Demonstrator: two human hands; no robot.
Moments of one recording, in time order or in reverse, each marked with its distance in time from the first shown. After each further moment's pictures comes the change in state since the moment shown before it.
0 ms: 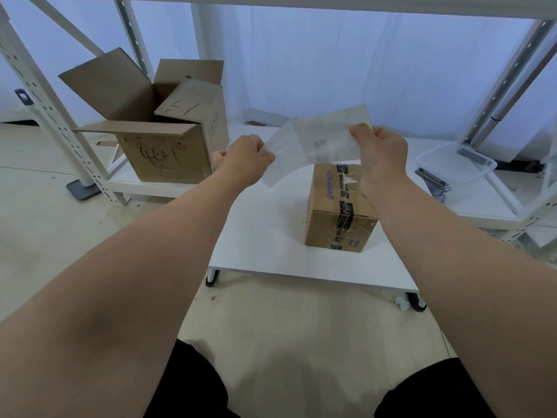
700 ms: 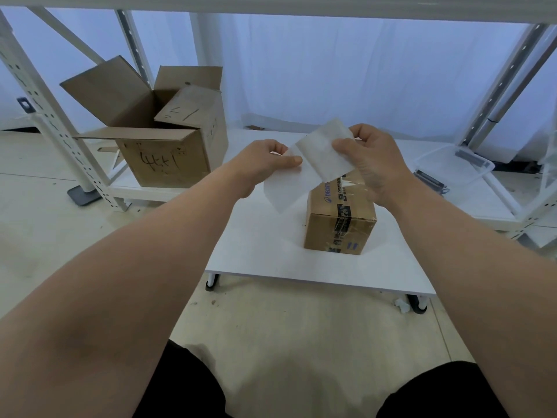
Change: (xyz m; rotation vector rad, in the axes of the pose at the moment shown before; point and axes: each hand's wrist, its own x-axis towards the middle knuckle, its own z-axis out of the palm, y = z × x) left_hand -0.004 0.016 0.001 -0.547 -0.343 0.047; right_hand -0.005 -0.008 -0.016 -0.164 -0.404 -0.071
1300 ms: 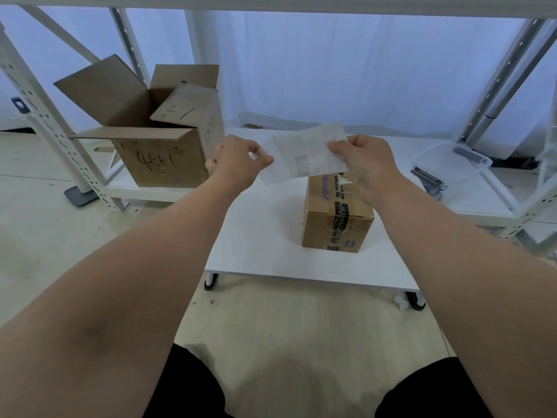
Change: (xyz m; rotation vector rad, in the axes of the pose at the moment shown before) left_hand -0.001 -0.012 -0.005 0.550 0.434 -0.014; right_hand 0.008 0.010 0.008 -0.004 0.144 0.120
